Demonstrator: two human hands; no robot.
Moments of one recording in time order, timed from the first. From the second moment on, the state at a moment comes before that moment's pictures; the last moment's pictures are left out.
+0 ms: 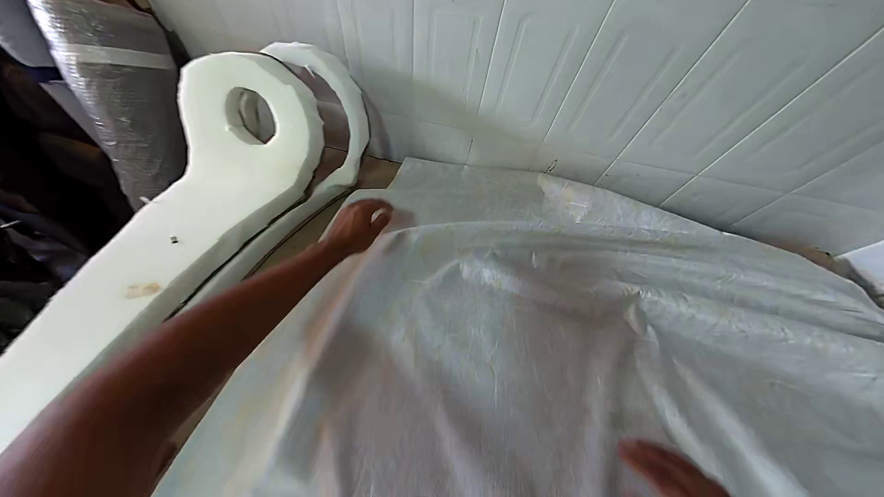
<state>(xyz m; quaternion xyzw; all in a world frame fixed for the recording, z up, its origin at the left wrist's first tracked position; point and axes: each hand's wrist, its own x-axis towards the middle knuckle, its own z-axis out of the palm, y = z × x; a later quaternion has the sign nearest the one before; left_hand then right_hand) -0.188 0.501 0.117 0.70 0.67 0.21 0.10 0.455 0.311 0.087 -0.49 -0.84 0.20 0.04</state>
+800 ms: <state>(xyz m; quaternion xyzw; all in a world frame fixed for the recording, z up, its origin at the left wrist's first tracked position) -0.251 0.798 -0.033 0.60 0.79 0.09 0.08 0.256 0.881 -0.040 -0.54 -0.83 0.09 0.08</state>
